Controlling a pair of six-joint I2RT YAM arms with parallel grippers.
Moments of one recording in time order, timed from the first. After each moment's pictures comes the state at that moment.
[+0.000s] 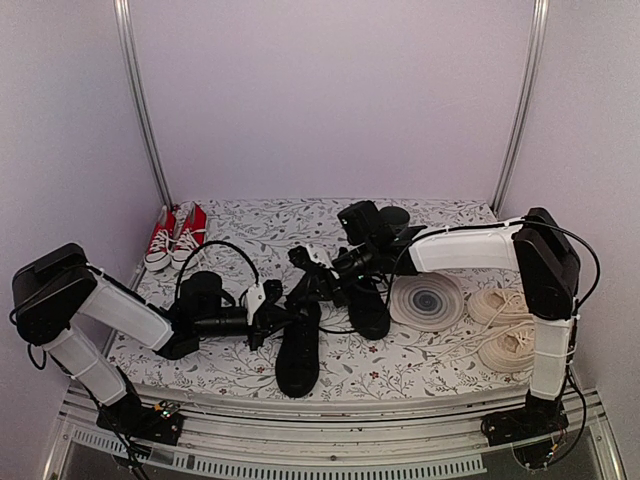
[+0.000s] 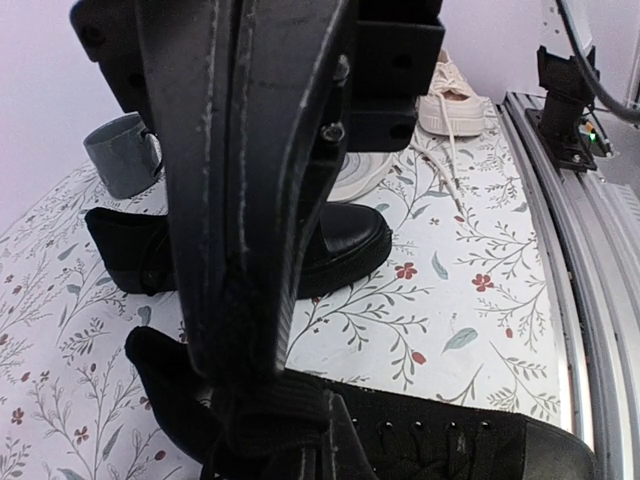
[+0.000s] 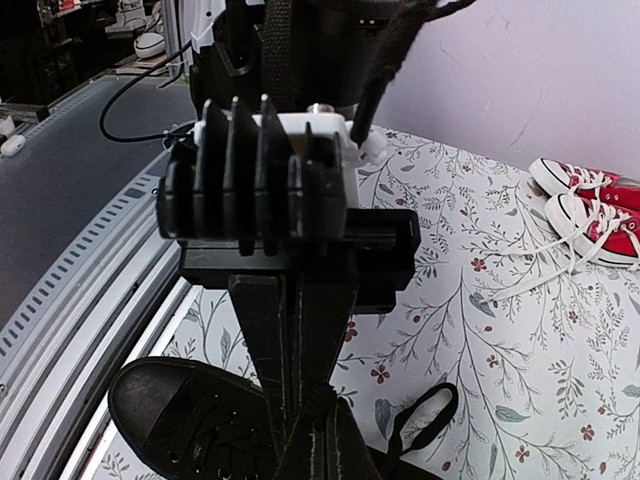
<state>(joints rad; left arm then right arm) -0.77 1.58 0.39 0.90 0.44 0.23 0.86 2.01 1.44 -0.08 -0.90 -0.64</state>
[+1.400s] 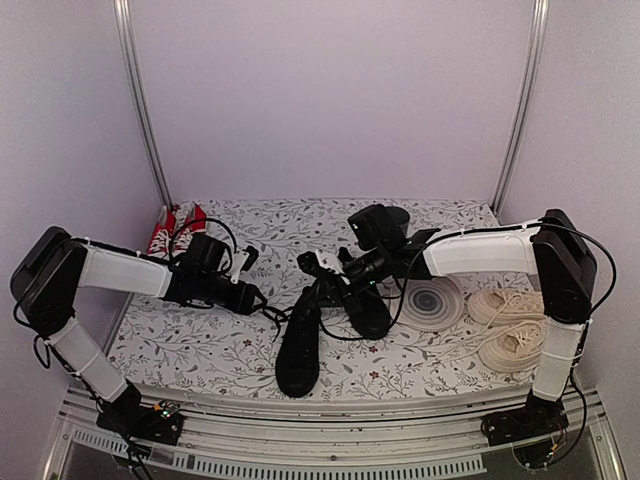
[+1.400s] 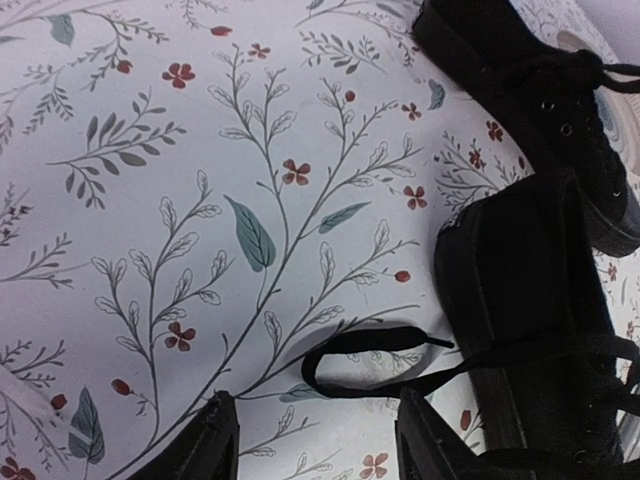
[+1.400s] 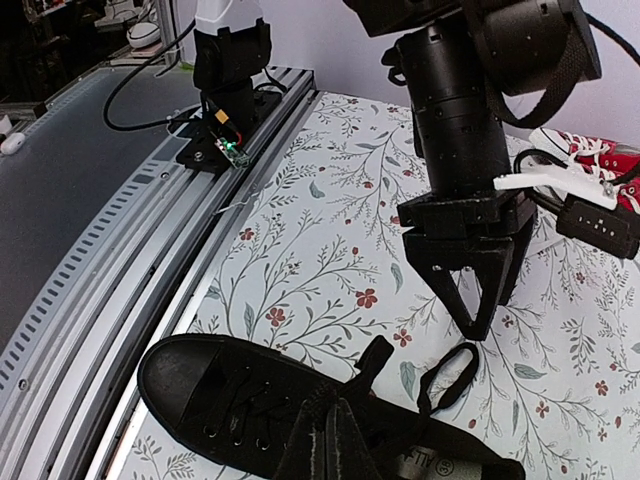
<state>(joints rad) -0.50 1.59 0.72 0.02 0.26 -0.14 0.86 1.92 1.33 -0.11 -0.85 -0.62</state>
